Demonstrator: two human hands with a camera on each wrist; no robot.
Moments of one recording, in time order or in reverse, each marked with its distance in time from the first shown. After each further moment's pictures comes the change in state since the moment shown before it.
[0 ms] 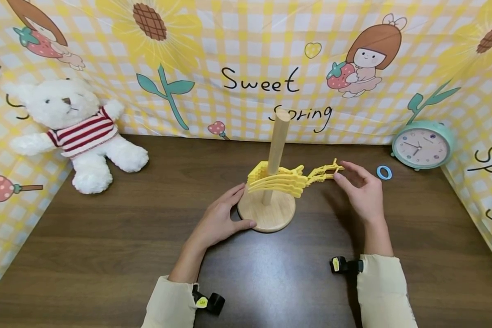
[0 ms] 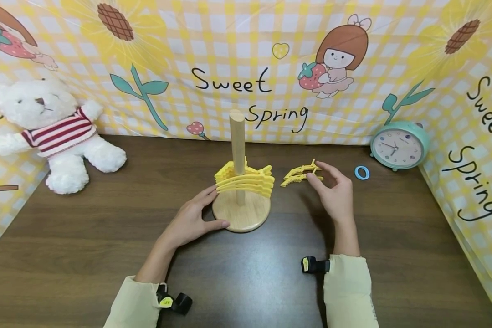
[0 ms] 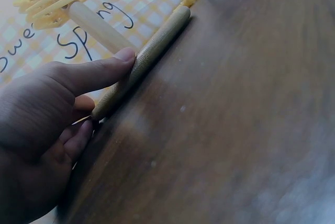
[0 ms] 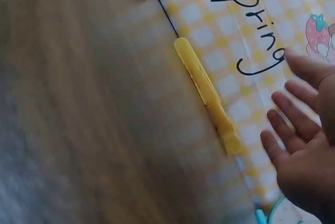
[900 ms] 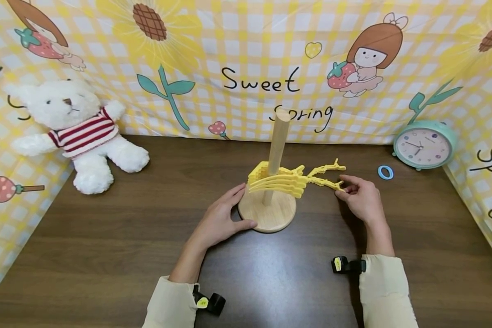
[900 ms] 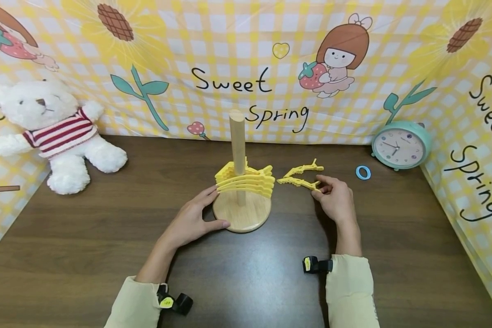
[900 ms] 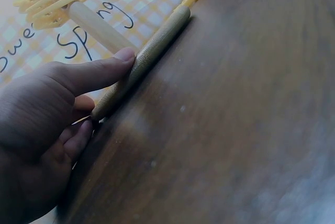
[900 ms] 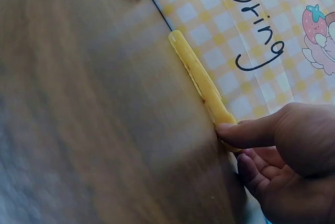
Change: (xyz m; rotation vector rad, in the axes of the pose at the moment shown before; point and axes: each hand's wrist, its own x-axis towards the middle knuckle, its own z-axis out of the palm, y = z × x) left_hand 0.000 -0.001 0.000 -0.002 0.003 -0.005; right_hand 0.002 0.016 -0.010 -0.518 -0.198 0.044
